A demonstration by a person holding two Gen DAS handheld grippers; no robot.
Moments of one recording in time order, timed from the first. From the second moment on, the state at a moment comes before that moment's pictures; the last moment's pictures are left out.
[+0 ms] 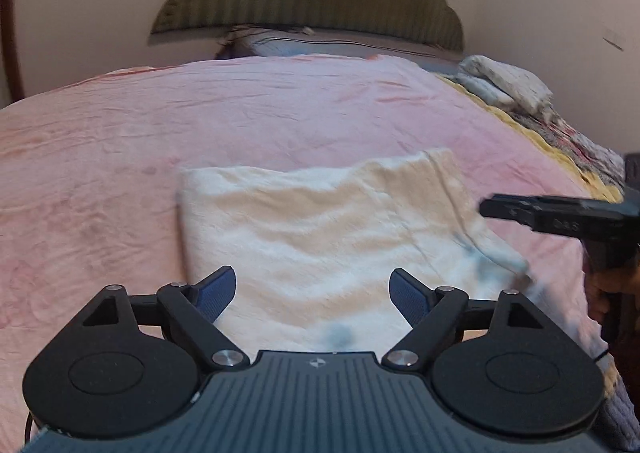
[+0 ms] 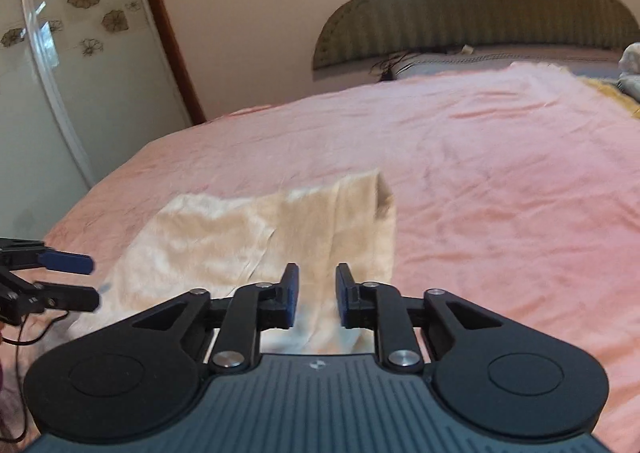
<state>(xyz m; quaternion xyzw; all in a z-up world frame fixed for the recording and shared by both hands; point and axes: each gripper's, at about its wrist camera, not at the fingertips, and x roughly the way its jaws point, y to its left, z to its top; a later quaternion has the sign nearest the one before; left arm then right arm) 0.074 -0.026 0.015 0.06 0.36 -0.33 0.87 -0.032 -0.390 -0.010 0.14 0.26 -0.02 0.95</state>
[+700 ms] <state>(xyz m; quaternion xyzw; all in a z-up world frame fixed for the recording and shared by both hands) 0.146 -0.007 -0.036 -0.05 0.44 -0.34 0.83 0.022 -0.443 -0.072 0.33 0.31 0.12 0.88</state>
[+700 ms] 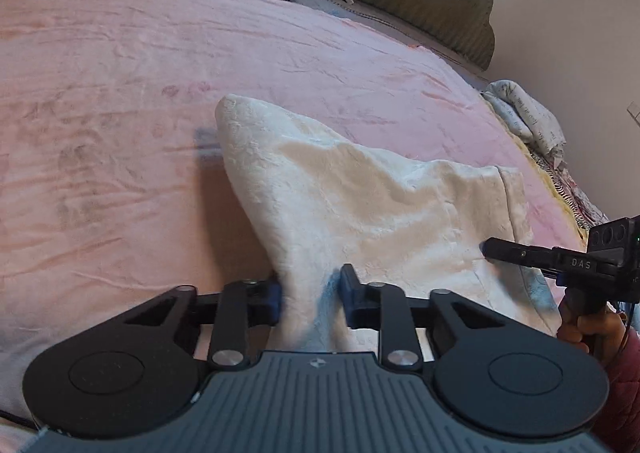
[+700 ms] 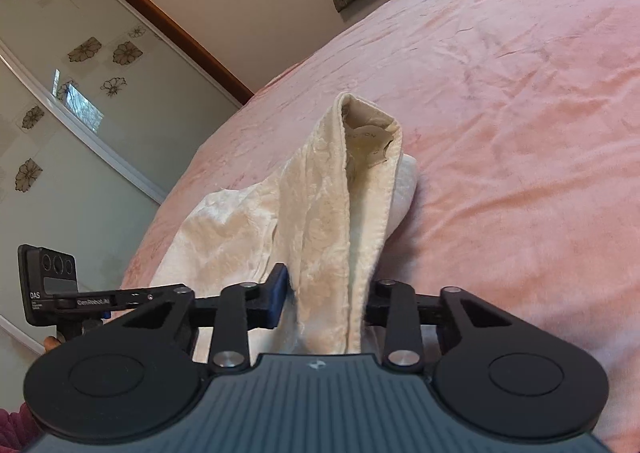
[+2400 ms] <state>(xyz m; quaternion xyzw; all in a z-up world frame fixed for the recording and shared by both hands) 0.277 -0.014 -0.011 0.07 0.41 -0.13 0.90 0.203 -0.391 -0.037 0.29 0.33 0.13 0.89</state>
